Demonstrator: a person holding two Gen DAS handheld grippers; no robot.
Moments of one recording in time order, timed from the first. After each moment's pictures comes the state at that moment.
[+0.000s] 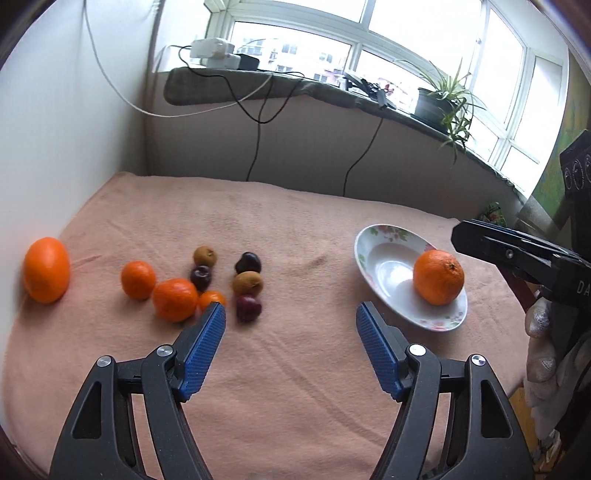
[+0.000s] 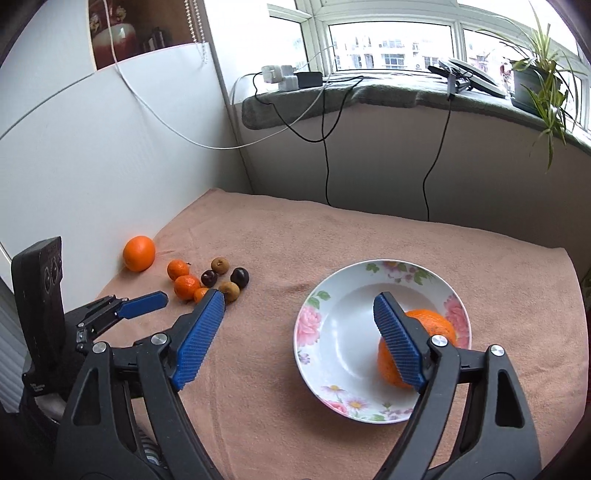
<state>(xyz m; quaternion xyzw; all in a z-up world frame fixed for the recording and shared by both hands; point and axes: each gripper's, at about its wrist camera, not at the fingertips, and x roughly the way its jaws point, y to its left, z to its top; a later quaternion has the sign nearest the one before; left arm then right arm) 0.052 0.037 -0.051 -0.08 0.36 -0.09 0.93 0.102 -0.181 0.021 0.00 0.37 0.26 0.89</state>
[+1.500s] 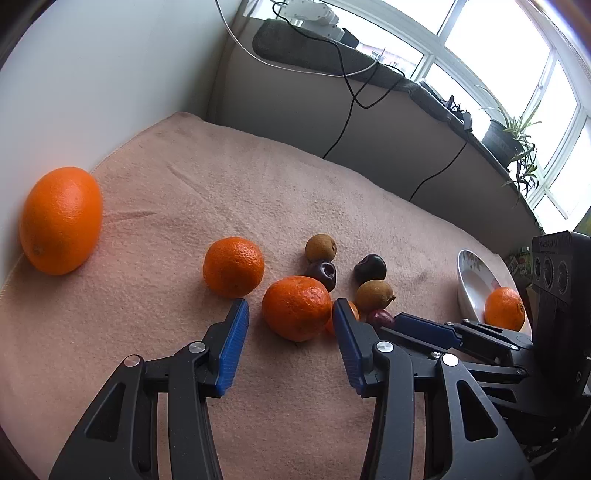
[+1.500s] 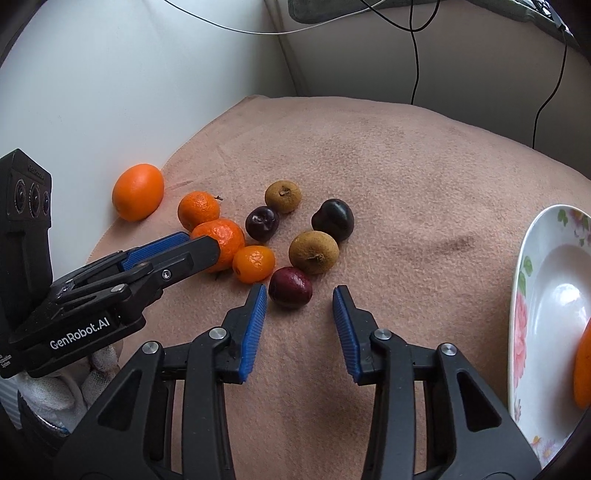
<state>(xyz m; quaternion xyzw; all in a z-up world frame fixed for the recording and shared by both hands) 0.098 0.125 -0.108 -0.17 0.40 -0.05 0.90 0.147 -0.057 -0.090 0.00 0.49 0.31 0.82</state>
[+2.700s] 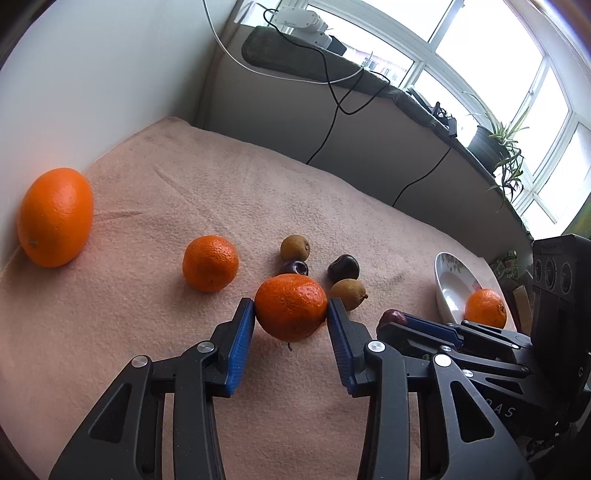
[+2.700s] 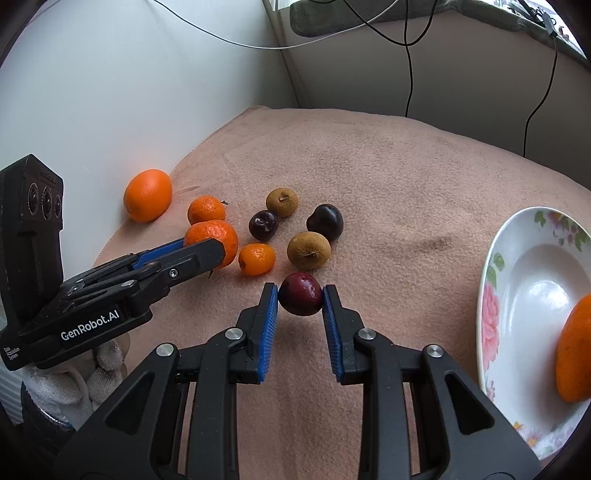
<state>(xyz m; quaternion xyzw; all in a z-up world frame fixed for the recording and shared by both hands) 0.088 0.115 -0.092 -0.19 0.38 -0.07 0.90 0.132 -0.073 -0.070 0.00 0.47 0.32 0.83</state>
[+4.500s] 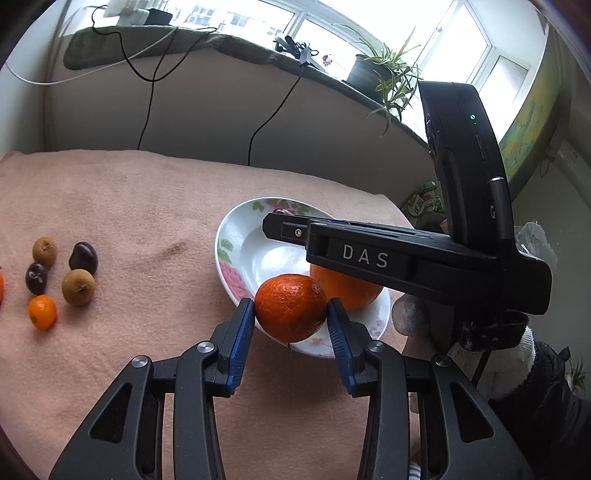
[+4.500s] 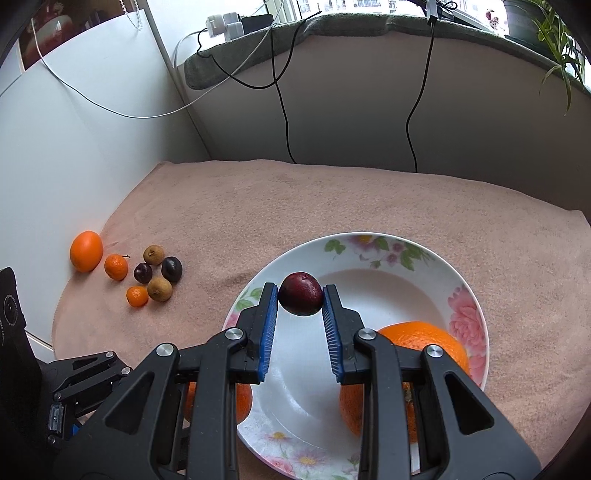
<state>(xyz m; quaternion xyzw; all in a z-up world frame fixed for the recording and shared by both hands) 0.102 -0.052 -0.065 -0.13 0.40 -0.25 0.87 0.186 -0.204 -0.048 0.03 0.46 0.22 0.86</state>
